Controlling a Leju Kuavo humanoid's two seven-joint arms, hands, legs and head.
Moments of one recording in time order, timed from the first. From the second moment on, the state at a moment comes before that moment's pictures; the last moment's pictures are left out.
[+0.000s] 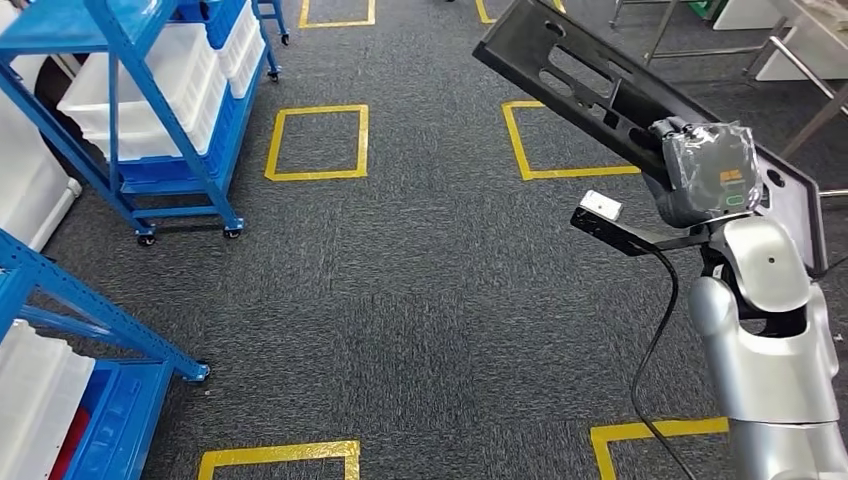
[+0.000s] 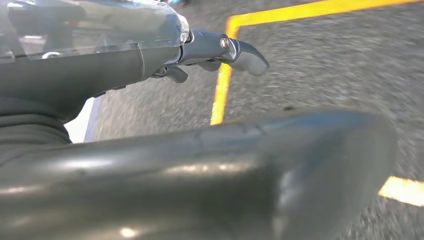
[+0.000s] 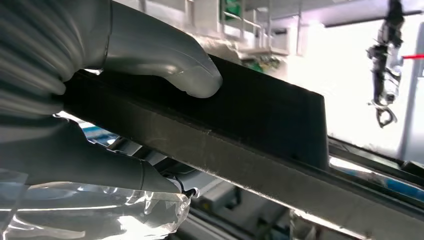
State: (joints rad) left arm -0.09 -0.16 -0.87 -0.12 1.15 0.68 -0.13; right arm -0.72 -0.18 0.23 -1.46 1.30 -0.16 -0.12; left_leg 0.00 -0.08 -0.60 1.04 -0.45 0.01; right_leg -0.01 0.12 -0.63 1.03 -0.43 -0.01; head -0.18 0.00
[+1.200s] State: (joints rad) left arm -0.04 -0.06 -0.85 -0.12 1.22 0.33 -0.44; right arm -0.24 -0.80 -0.06 -1.74 1.09 -0.14 -0.08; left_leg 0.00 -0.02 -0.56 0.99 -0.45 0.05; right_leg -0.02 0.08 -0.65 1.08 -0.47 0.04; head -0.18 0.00
